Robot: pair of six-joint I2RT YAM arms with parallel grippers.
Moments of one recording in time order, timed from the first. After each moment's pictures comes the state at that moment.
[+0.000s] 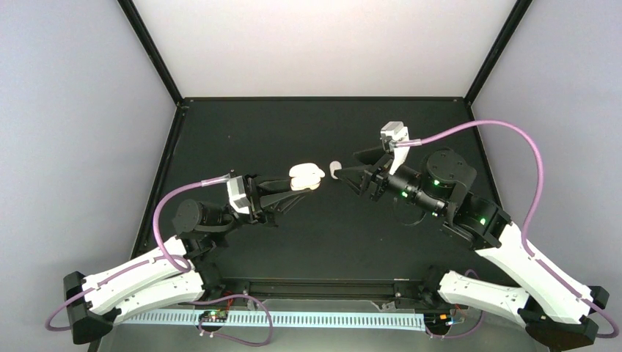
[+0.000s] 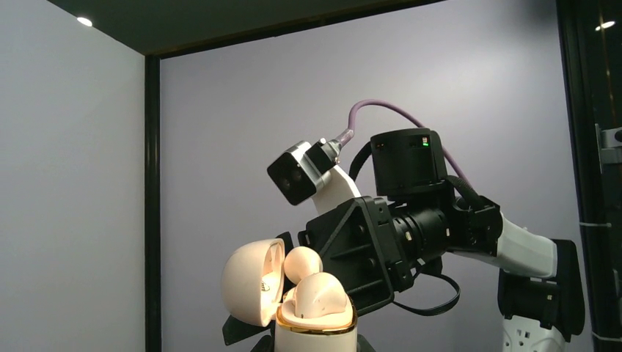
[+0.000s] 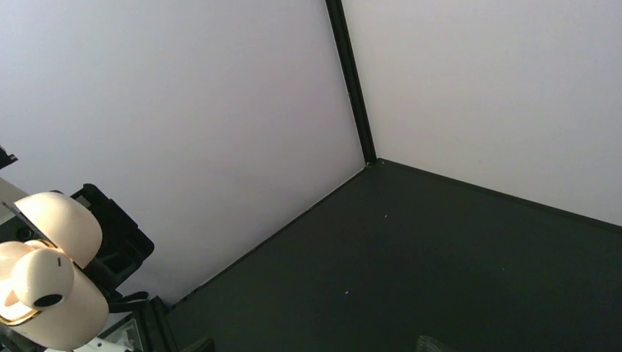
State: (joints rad) left arm -0.99 0.75 0.64 0.70 0.28 -0.13; right arm 0.92 0.88 1.21 -0.39 -0.03 0.32
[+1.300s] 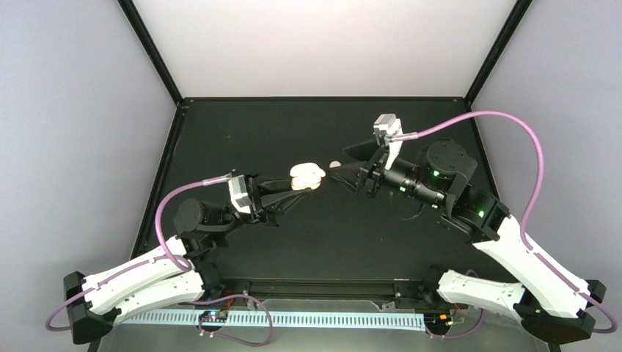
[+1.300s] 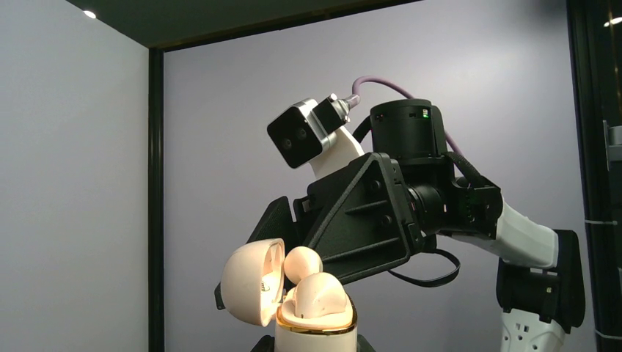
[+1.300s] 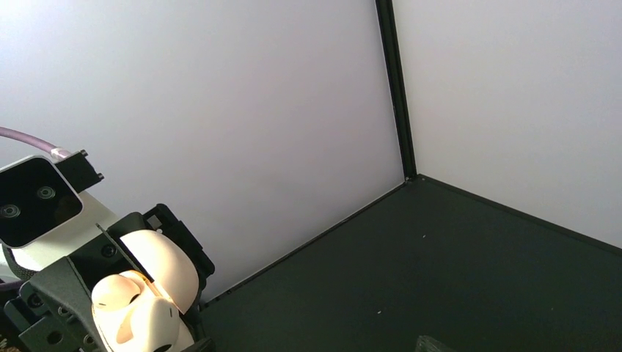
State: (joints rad) left arm -0.99 0.75 0.64 0.68 0.27 -0.13; right arm 0.92 0.94 1.30 -0.39 -0.14 0.29
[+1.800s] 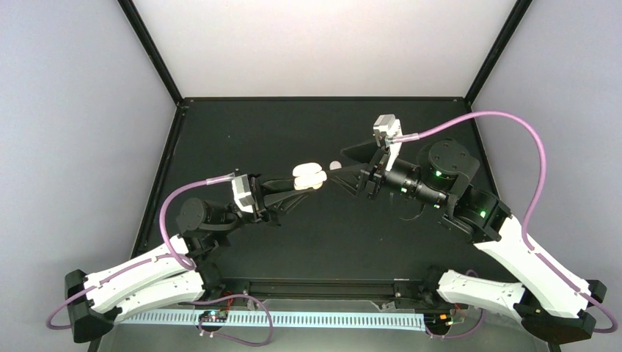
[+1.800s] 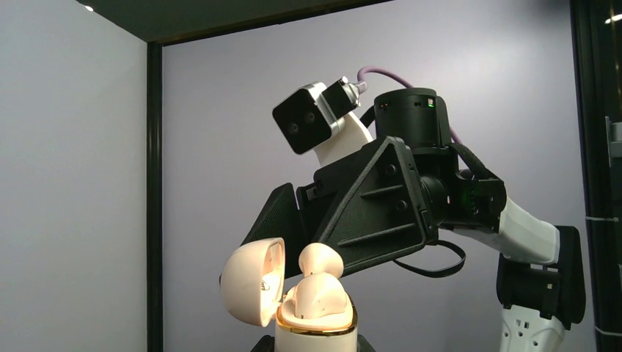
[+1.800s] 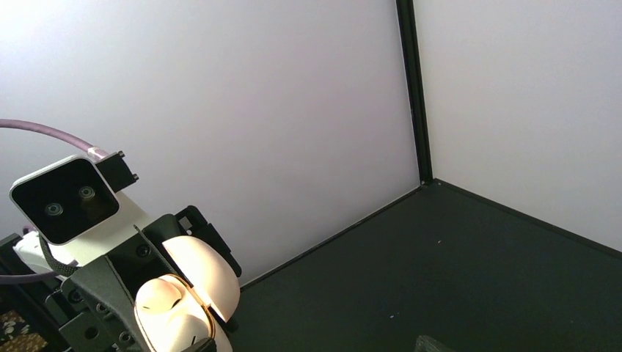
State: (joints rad) left arm -0.99 0.77 0.64 0.68 0.27 -0.13; right arm 0.92 0.94 1.31 -0.39 -0.18 0.29
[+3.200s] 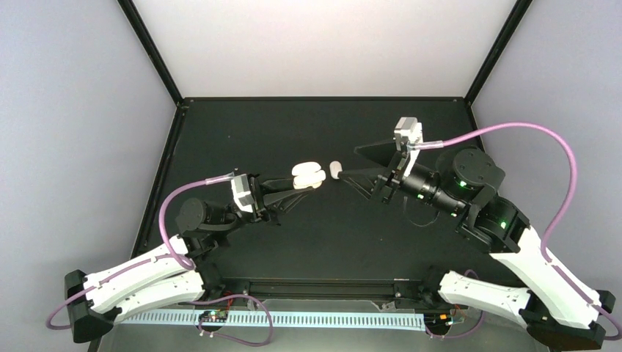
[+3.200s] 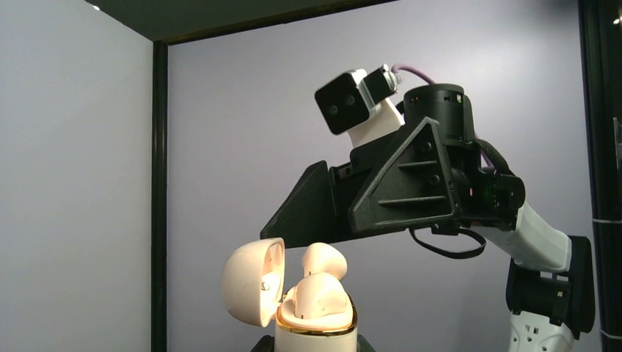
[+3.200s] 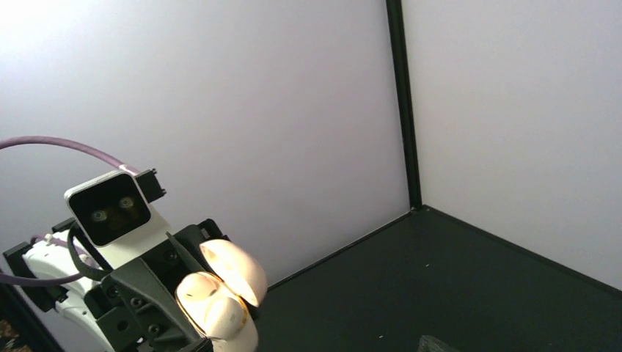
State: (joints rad) left arm -0.99 0.77 0.64 0.68 0.25 -0.14; right arm 0.93 0.88 1.32 -0.40 -0.16 0.26
